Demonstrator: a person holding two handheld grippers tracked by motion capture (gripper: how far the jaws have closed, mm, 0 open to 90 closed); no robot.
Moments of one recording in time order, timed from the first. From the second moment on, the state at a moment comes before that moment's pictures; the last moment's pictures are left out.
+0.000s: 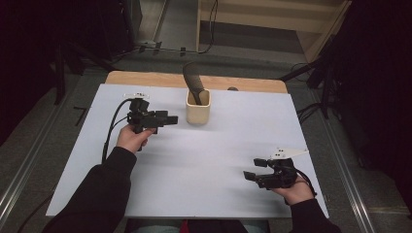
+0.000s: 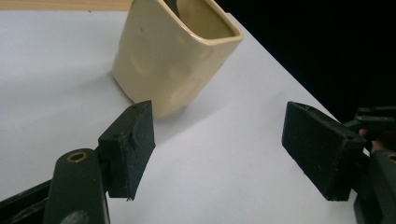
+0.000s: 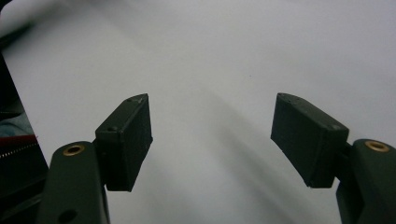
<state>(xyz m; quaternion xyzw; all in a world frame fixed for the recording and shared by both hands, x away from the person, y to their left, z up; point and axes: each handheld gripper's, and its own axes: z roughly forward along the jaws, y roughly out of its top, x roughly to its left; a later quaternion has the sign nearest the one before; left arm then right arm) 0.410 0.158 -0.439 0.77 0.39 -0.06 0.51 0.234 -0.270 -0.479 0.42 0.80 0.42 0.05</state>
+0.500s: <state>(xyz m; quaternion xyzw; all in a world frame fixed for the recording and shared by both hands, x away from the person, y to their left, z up) 0.390 0.159 -0.440 0.77 0.39 -0.07 0.50 0.235 -0.269 -0.478 0.42 0.80 0.42 0.05</state>
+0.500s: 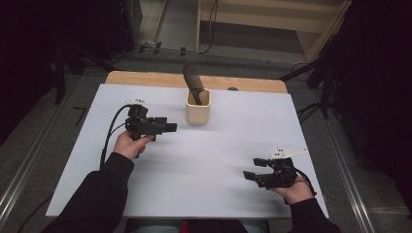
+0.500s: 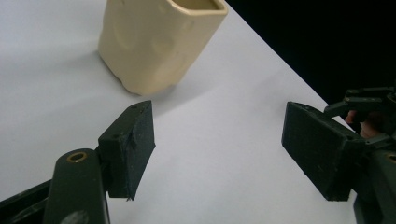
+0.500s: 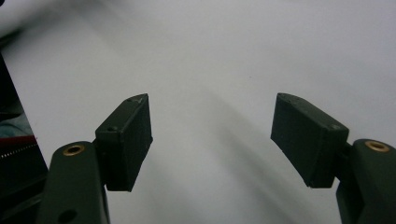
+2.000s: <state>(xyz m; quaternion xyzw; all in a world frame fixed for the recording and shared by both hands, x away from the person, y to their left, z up) 0.348 0.168 -0.446 0.80 0.37 -0.08 0.46 0.236 -0.274 -0.481 0.44 0.79 0.42 0.06</state>
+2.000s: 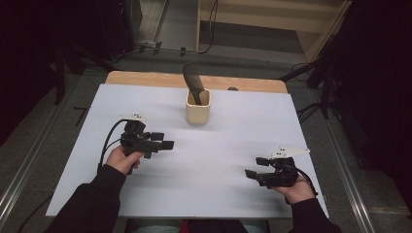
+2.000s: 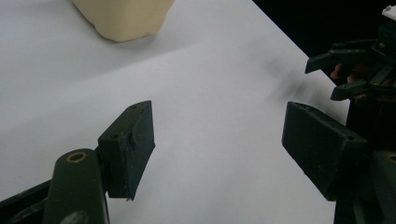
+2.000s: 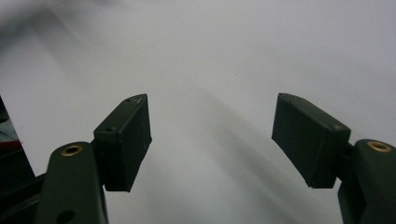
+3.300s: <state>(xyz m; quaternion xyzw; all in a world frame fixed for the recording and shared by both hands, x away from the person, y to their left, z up) 0.303 0.203 -0.448 0.84 0.35 -0.04 0.42 0.237 -0.279 -0.481 0.45 0.79 0.42 0.06</state>
